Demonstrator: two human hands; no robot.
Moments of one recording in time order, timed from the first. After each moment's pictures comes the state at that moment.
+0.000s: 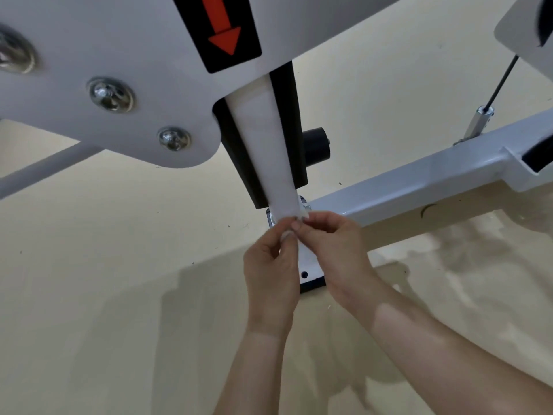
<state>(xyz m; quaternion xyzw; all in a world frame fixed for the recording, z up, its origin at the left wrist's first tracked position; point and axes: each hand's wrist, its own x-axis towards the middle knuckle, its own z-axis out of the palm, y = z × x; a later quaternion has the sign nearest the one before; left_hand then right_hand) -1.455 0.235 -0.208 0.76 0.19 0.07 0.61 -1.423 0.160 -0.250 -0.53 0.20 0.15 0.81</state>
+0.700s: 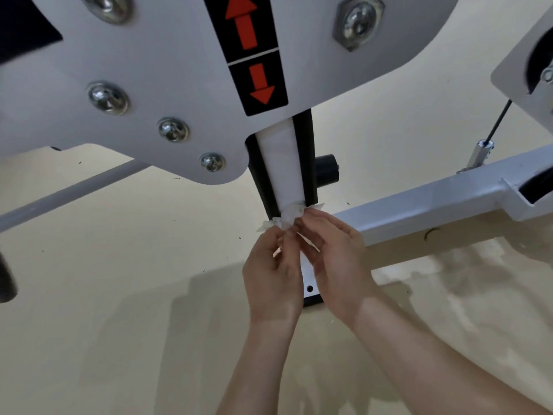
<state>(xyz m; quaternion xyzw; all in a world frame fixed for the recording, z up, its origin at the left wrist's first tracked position) -1.462 0.229 -0.173 0.85 0.18 0.14 0.48 -1.433 0.155 -0.186 -0.35 0.15 0.13 0.92</state>
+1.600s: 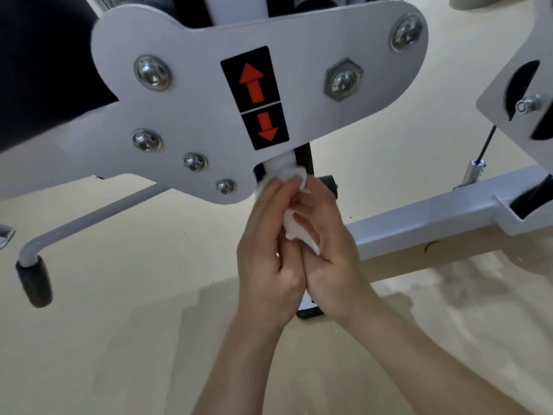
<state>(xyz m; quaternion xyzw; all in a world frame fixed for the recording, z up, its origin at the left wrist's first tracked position) -1.455 0.229 -0.119 0.87 -0.10 0.26 0.41 -1.436 0.149 -0.154 -0.58 -0.19 -0.09 0.78</state>
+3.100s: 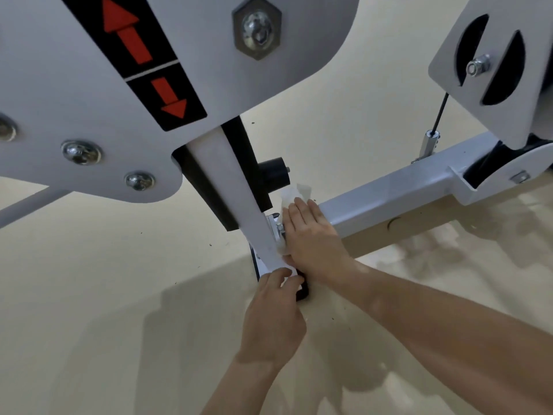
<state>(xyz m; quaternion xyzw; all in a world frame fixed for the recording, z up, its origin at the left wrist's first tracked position) -1.483 0.235 -0.240 0.98 -0.08 -0.09 0.13 -1.378 0.133 -0.283 -0.98 -0.21 0.04 0.05</state>
